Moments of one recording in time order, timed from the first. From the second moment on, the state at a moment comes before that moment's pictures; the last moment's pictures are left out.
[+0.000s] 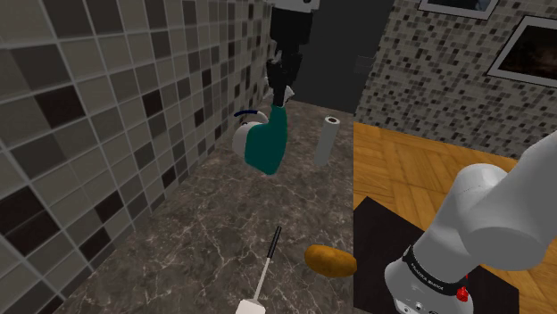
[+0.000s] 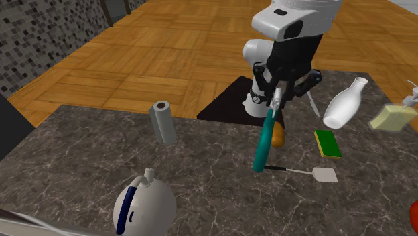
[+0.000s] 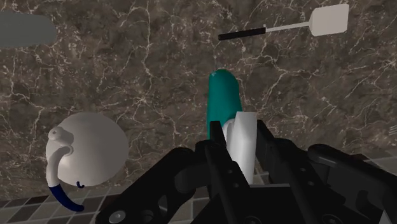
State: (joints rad) arm 0.21 -0.29 0.13 -1.94 0.04 1.65 -0.02
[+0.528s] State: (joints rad) arm 0.25 -0.52 0.17 -2.02 0.09 1.50 0.06
